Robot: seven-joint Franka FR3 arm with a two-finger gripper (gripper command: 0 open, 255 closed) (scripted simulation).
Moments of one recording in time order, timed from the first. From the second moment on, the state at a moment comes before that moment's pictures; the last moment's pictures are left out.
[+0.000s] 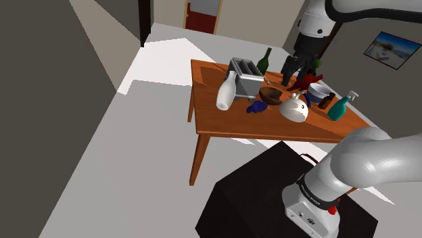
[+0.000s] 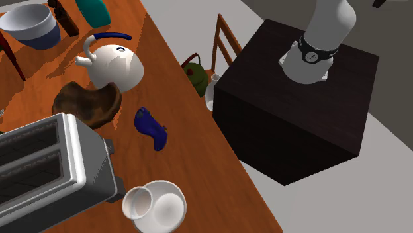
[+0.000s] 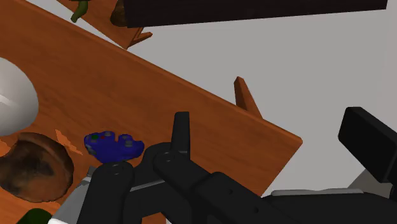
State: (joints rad) arm 0.02 -0.76 -0.04 -2.44 -0.12 1.58 0.05
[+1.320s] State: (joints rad) arm -0.02 -0.34 -0.41 -2.48 -0.26 2.13 -0.40
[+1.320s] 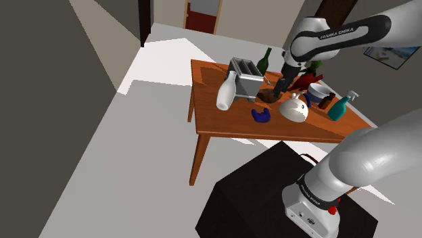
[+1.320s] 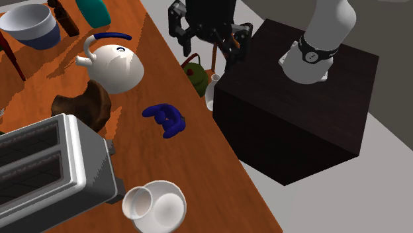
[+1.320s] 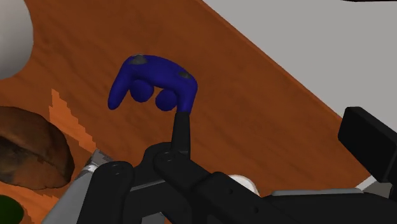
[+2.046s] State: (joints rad) arm -0.03 0.12 -0.54 -2.26 -0.01 2.37 -0.82
